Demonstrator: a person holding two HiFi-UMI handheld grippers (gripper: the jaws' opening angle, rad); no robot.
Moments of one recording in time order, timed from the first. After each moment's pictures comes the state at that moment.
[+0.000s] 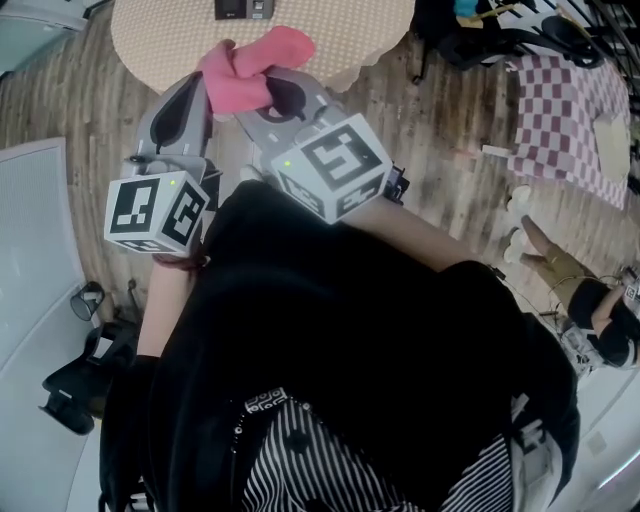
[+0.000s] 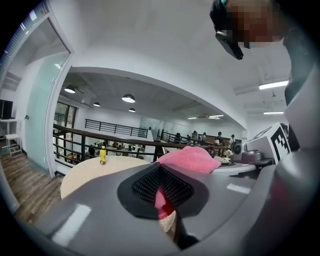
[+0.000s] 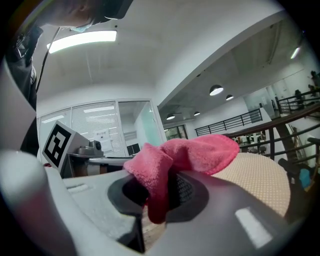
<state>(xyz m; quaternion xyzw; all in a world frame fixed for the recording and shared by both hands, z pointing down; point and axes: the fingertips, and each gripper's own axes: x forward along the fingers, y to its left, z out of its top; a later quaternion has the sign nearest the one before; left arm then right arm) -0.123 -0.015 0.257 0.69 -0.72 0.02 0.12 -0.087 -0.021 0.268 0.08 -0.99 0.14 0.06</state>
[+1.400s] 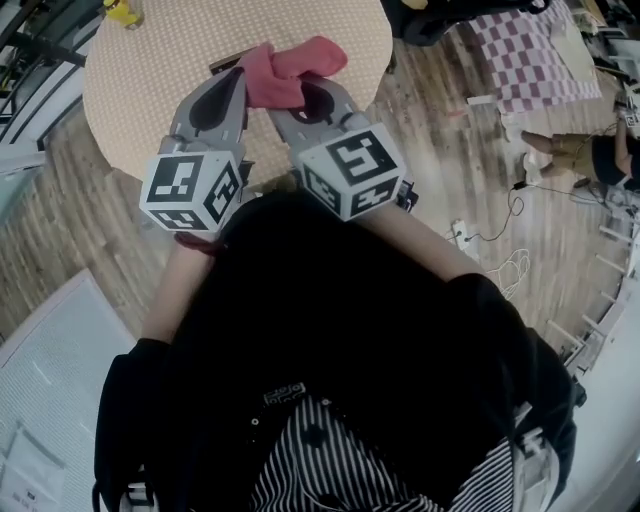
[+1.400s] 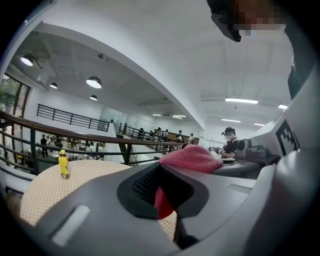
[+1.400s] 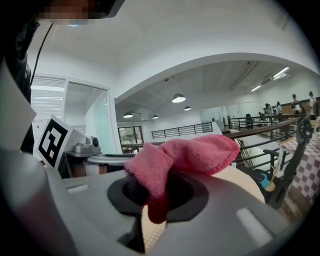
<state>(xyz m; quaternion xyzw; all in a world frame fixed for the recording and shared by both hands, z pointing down) -0.312 -0.206 0.277 0.85 -0.51 0.02 0.14 -0.277 -0.192 0.283 0.36 -0.92 0.13 0.09</state>
